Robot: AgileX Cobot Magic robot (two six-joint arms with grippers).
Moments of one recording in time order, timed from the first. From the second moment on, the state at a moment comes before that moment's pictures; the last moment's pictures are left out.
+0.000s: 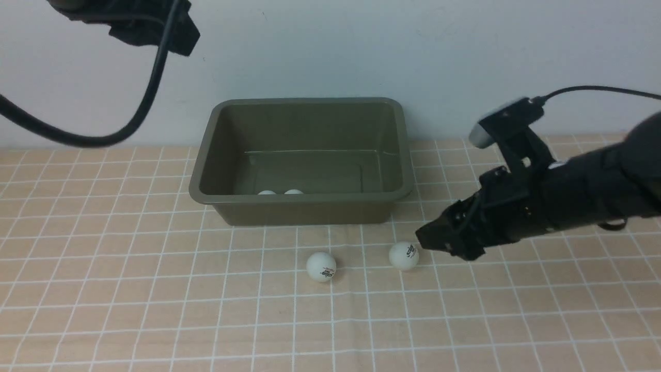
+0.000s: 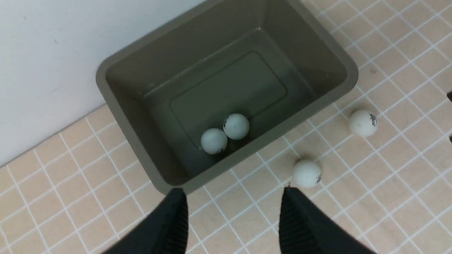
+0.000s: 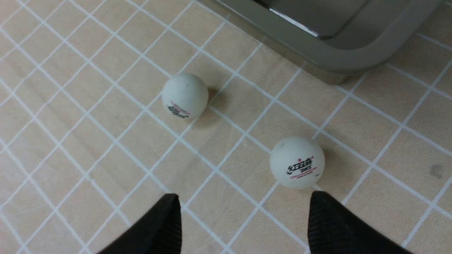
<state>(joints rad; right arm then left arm) 0.32 1.58 -1.01 0.81 0.66 -0.86 -0.26 1.50 -1.80 -0.16 1.26 0.31</state>
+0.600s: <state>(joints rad) 0.37 1.85 -1.18 0.59 0.64 -0.67 -0.27 1.50 -1.78 -0.18 1.26 0.31</state>
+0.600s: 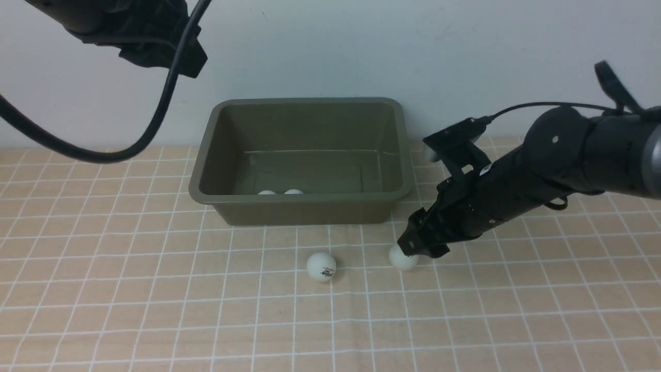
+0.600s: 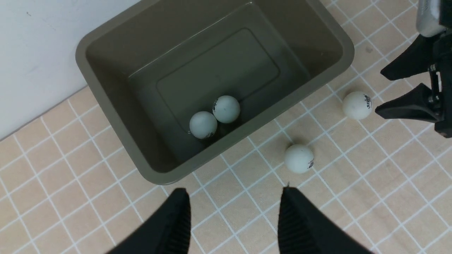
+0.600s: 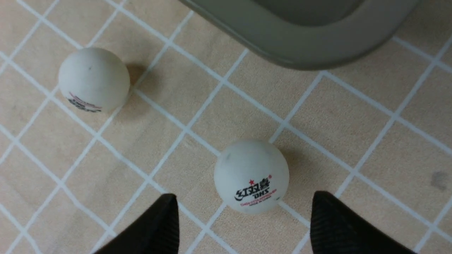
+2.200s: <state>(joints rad) 0.40 1.96 -1.60 0.52 0.73 -0.68 -0.27 1.50 -1.78 -0.19 1.26 0.31</state>
